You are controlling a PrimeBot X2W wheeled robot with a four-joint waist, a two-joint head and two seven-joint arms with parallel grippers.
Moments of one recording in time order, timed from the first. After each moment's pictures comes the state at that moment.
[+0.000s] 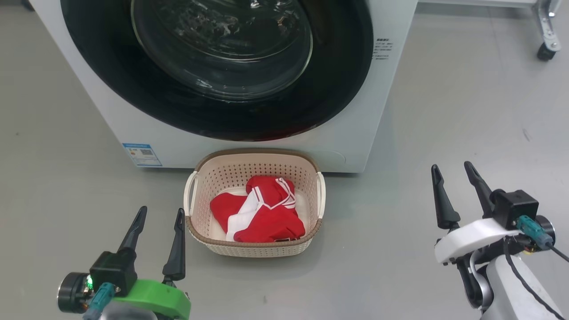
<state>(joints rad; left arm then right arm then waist) -0.01 0.14 -0.29 0.05 -0.38 0.11 -0.18 -0.20 -0.16 0.18 0.36 0.35 0.01 -0.25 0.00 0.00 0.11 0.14</state>
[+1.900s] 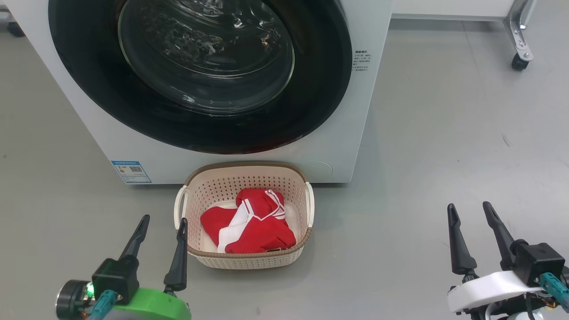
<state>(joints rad) 0.05 0.16 -0.28 -0.03 -0.35 0.11 -0.11 0.12 -0.17 0.16 -0.02 0.35 -0.08 -0.19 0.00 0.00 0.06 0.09</state>
